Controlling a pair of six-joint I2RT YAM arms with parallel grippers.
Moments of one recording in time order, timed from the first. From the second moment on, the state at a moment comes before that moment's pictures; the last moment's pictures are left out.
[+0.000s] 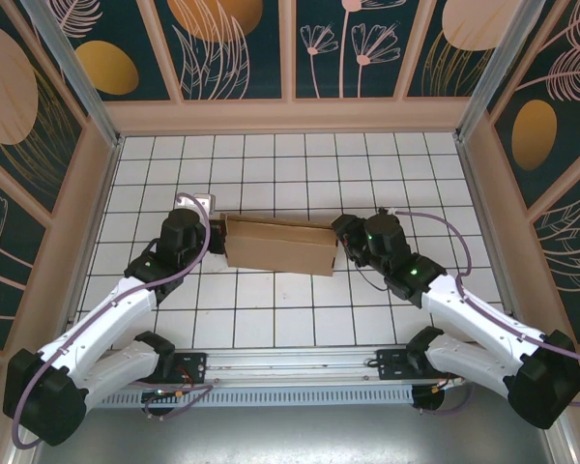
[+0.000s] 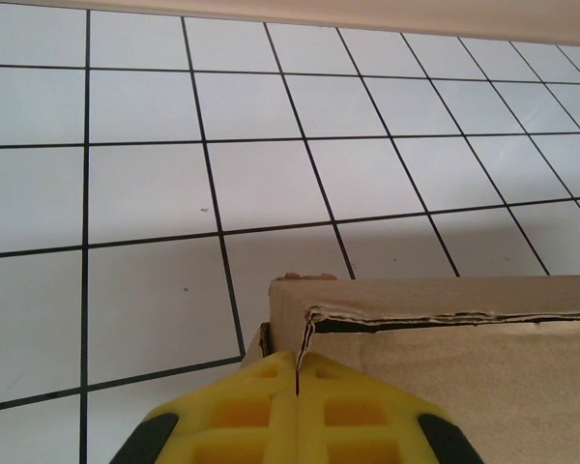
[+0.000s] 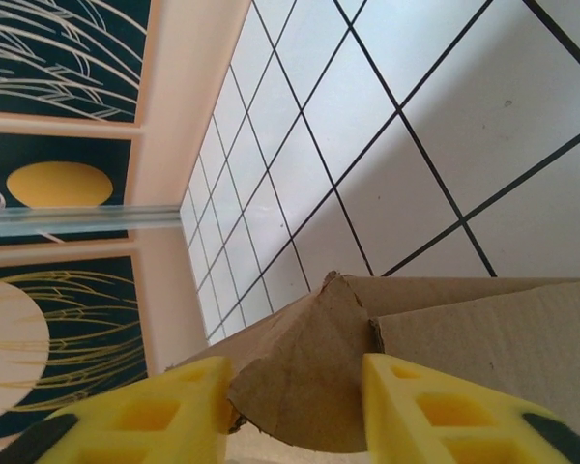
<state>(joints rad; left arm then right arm) -0.49 0.97 0.64 -0.20 -0.08 -0.34 0.69 0.96 0.63 -0.15 0.08 1.40</state>
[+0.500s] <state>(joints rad) -0.49 0.97 0.64 -0.19 -0.08 -0.34 0.69 1.04 0.76 -0.33 0.09 1.24</state>
